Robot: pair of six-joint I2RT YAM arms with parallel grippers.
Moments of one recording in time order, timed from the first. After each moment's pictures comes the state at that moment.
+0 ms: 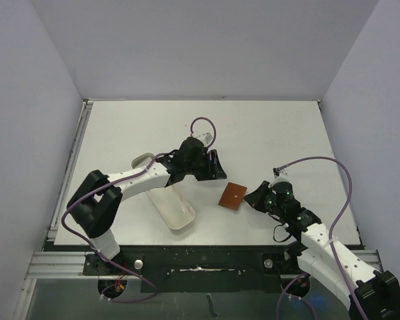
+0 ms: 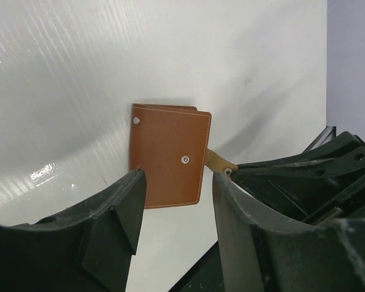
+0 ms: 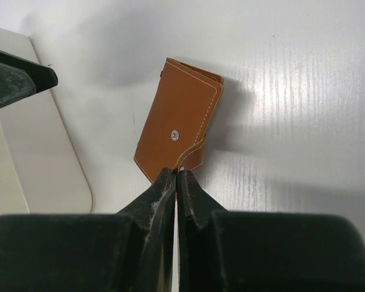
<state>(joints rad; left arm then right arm) -0.78 1.71 1.11 -0.05 0.23 -0.82 0.43 0.73 0.28 -0.16 -0.07 0.76</state>
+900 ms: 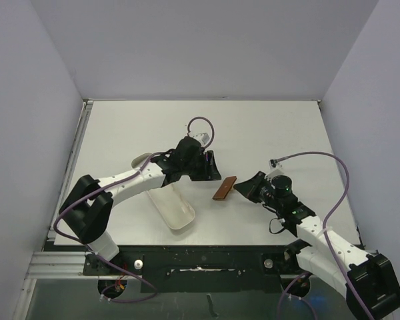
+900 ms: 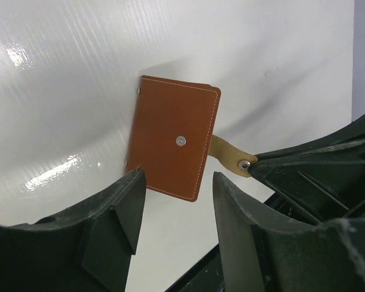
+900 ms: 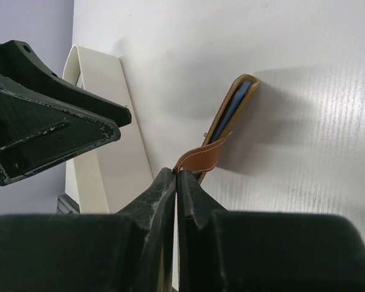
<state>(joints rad) -0.78 1.65 1.11 -0.18 0.18 -0.75 0.43 0.87 0.29 0.15 -0.20 0.89</state>
